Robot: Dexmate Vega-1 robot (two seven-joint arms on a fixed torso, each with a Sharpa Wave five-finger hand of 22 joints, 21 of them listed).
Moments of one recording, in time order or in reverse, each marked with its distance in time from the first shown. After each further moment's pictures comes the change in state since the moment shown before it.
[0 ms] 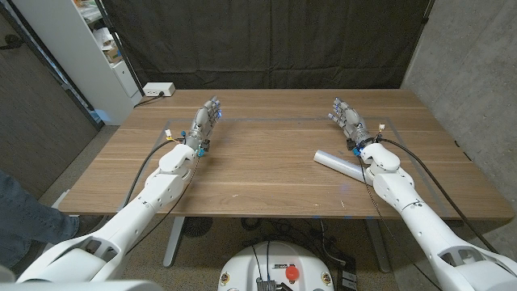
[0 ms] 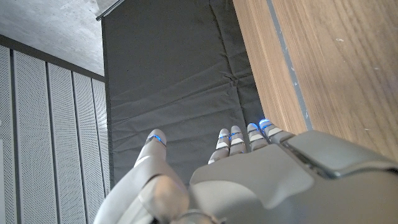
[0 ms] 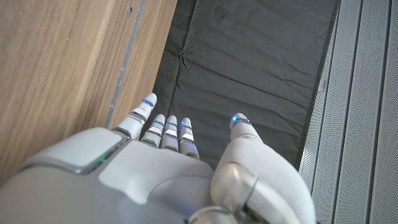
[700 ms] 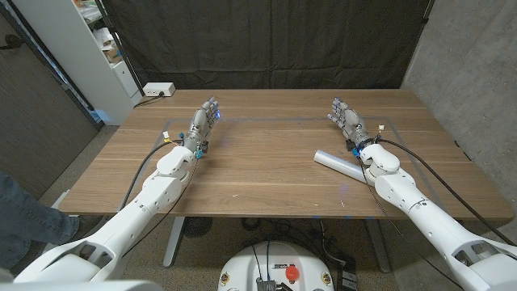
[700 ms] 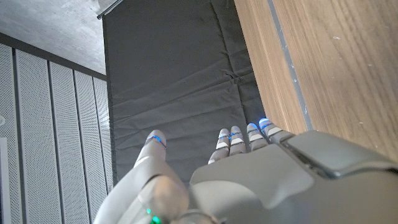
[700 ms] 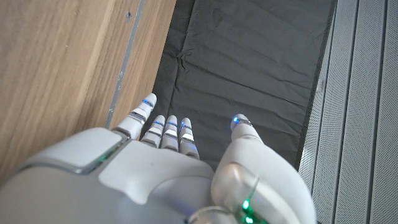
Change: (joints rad) left arm 0.035 0.030 0.000 -0.053 -0.014 -0.005 0.029; left_hand -0.004 -0.004 0.000 0.000 0.000 0.000 0.000 0.000 0.000 0.003 -0.003 0.000 0.000 0.005 -0.005 0.000 0.000 0.005 -0.005 0.000 0.000; right arm 0.036 -0.126 -0.168 0.017 0.159 0.062 -0.074; right_hand -0.005 -0.005 0.000 0.000 0.000 -0.006 0.006 0.000 0.000 0.000 0.000 0.000 0.000 -0.004 0.004 -0.008 0.003 -0.003 0.003 0.000 0.000
